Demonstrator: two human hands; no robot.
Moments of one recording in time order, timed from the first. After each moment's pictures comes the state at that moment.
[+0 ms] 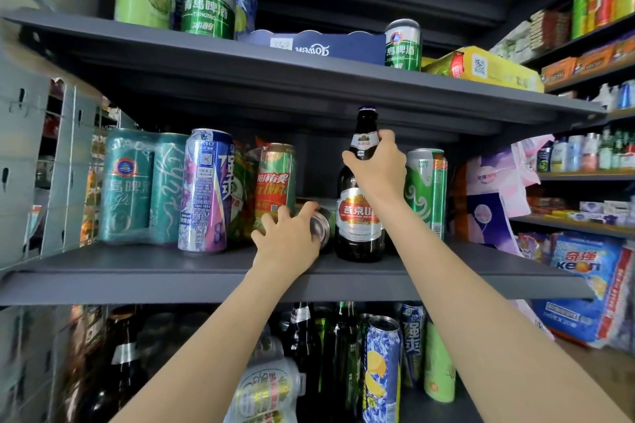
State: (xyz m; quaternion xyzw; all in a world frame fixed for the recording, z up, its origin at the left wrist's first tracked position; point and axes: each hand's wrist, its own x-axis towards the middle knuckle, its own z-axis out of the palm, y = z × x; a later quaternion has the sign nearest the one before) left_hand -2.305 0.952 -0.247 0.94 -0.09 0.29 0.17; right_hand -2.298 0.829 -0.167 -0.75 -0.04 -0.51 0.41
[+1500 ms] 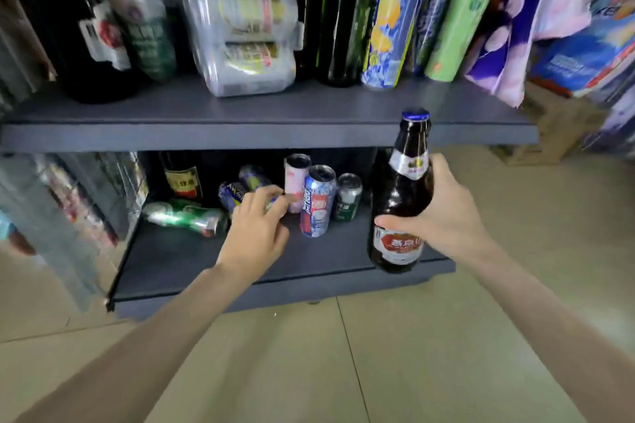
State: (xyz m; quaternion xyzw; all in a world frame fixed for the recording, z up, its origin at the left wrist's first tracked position) left_hand -2.410 0.996 -0.693 0.91 -0.26 0.24 0.23; right_hand -2.487 0.766 -0.581 -0.91 0.05 -0.12 0.40
